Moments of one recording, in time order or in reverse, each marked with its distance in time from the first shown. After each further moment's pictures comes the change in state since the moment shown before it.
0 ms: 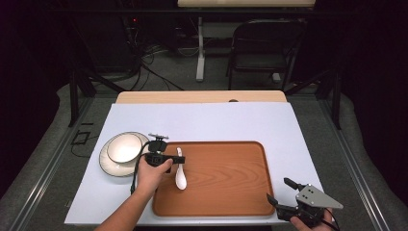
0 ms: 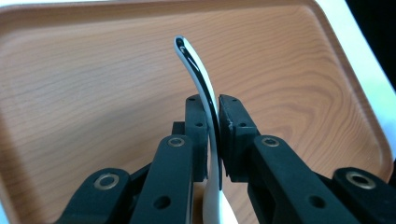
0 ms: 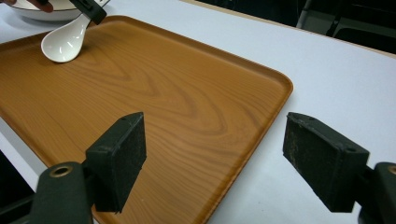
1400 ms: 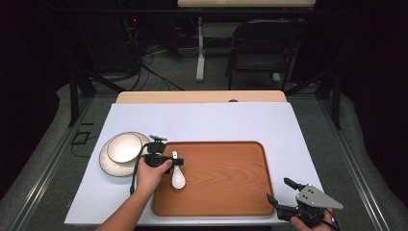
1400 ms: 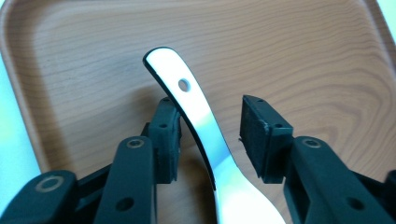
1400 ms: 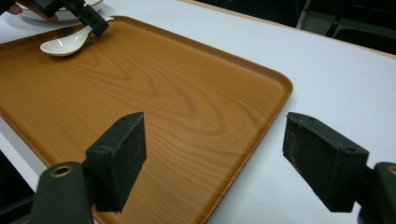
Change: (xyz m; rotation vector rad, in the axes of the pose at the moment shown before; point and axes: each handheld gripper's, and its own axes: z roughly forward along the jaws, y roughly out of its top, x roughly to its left) left arm 0.015 -0.004 0.009 0.041 0.094 -0.031; right arm 0.000 0.000 0.000 -0.001 0.000 -0.001
